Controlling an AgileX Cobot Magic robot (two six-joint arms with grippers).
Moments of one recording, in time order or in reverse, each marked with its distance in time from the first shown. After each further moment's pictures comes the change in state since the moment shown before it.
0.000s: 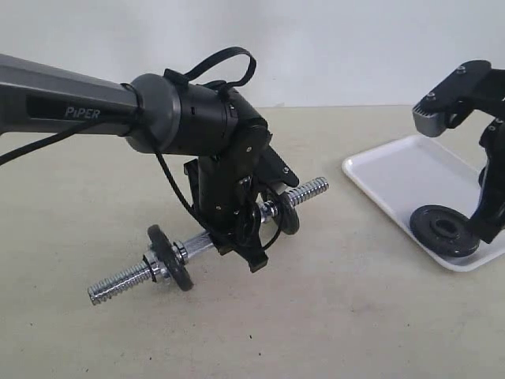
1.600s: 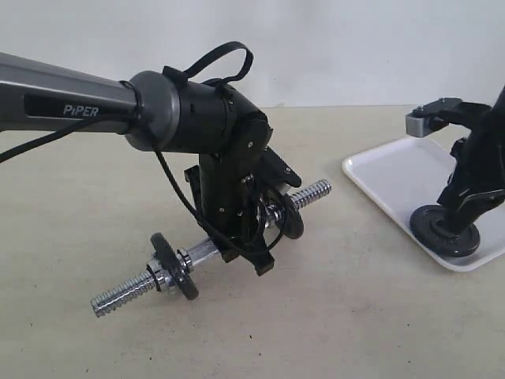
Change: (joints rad) left arm 0.000 0.000 -0.005 -0.080 0.018 0.018; right arm -0.265 0.416 -0.191 0.301 -0.012 -0.322
